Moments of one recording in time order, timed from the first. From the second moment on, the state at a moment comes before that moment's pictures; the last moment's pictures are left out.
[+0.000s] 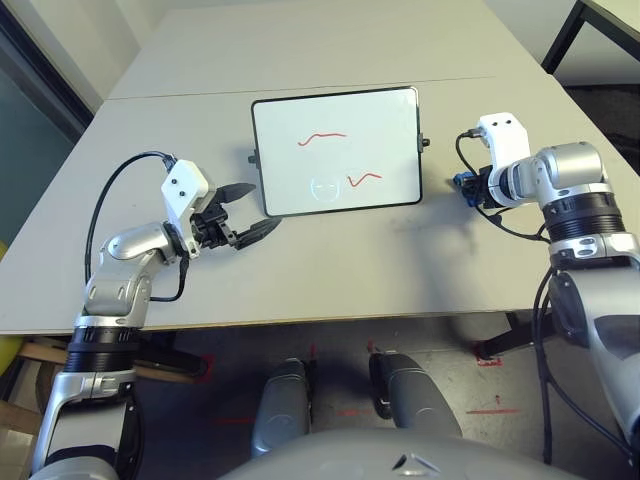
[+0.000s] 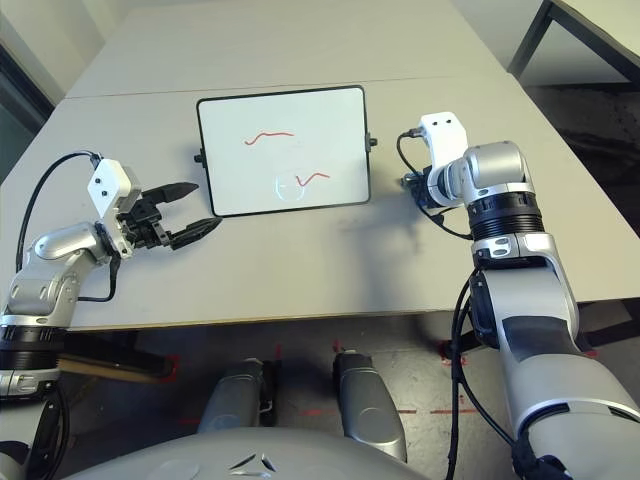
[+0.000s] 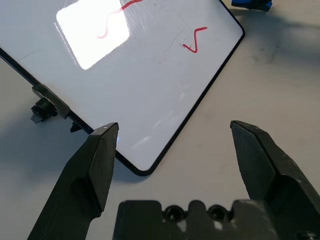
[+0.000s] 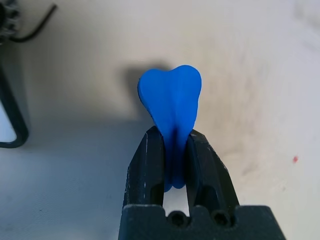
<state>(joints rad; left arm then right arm) -0.29 0.64 0.09 0.05 -0.36 0.22 -0.96 -0.93 -0.53 0.12 0.54 0.11 1.11 0.42</state>
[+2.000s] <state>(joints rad) -0.34 0.66 0.07 0.07 -0.33 0.21 -0.95 -0.92 -0.44 0.62 0.27 -0.69 0.49 0.89</state>
